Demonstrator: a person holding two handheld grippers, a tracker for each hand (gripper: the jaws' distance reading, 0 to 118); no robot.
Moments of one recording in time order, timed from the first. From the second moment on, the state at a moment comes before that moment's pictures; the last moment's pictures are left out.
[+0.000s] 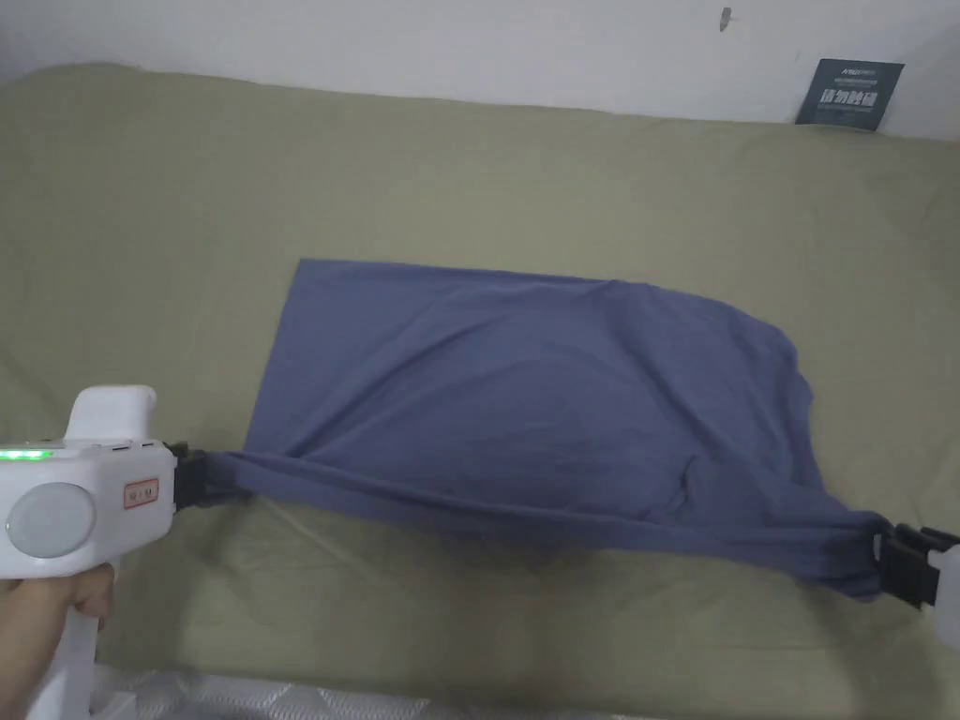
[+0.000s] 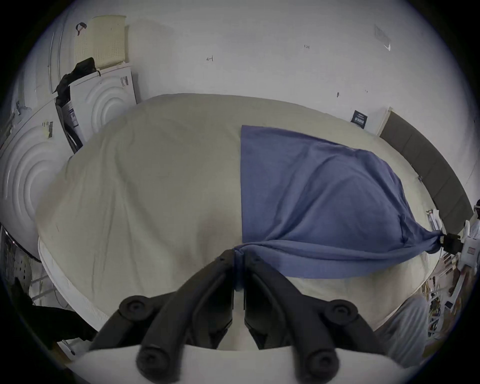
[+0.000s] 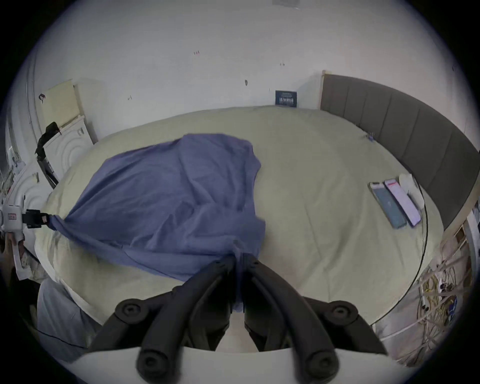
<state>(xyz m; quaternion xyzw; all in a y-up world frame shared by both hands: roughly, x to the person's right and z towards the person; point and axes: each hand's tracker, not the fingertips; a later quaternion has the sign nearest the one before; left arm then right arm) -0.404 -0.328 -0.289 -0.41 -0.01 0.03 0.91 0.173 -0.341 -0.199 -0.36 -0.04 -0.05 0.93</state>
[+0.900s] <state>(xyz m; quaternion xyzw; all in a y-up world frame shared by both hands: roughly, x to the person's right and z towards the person) -0.377 -0.372 -0.438 -0.46 0.00 0.01 0.89 0.188 -0.393 -0.388 -0.43 -0.07 0.01 0.90</state>
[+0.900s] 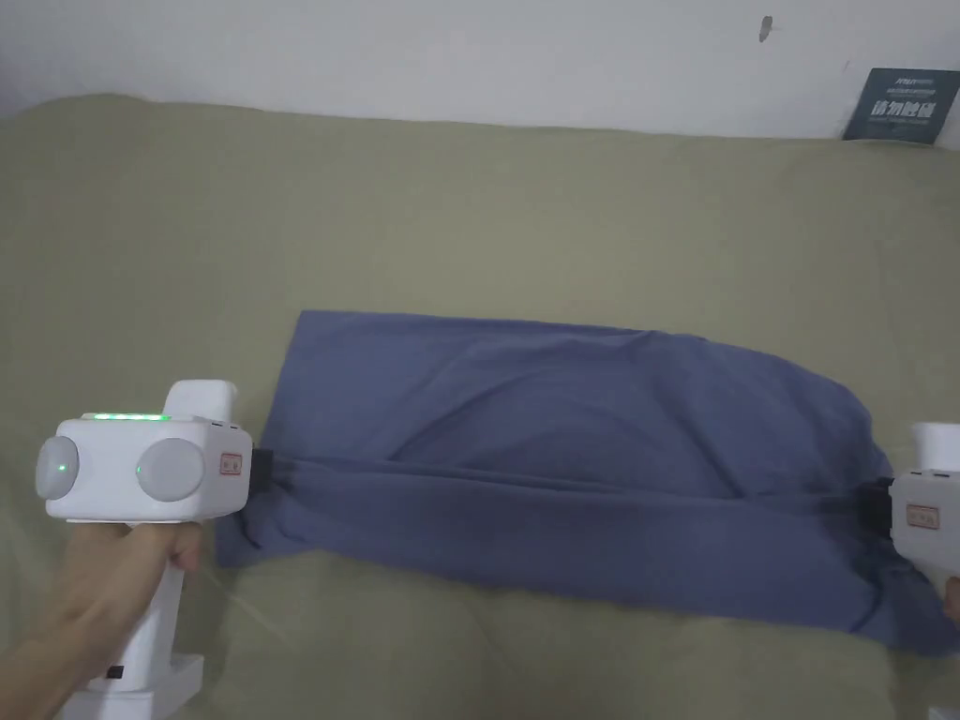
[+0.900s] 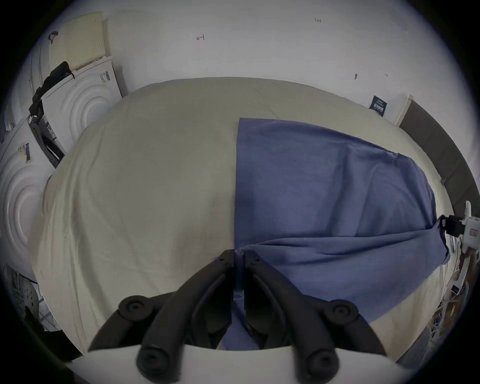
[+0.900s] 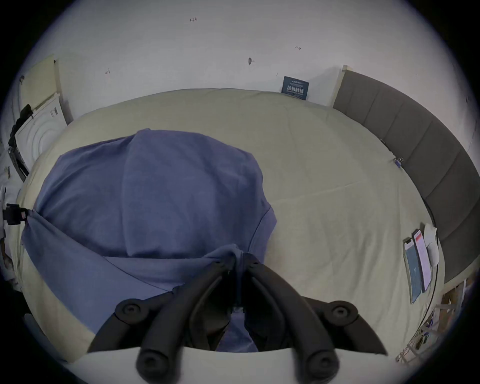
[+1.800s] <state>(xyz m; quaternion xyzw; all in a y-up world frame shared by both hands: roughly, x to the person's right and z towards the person) -0.380 -0.384 -0.356 -0.45 0.02 0.00 0.89 0.166 -0.378 -0.242 -0.38 -0.06 -0.06 0.92</state>
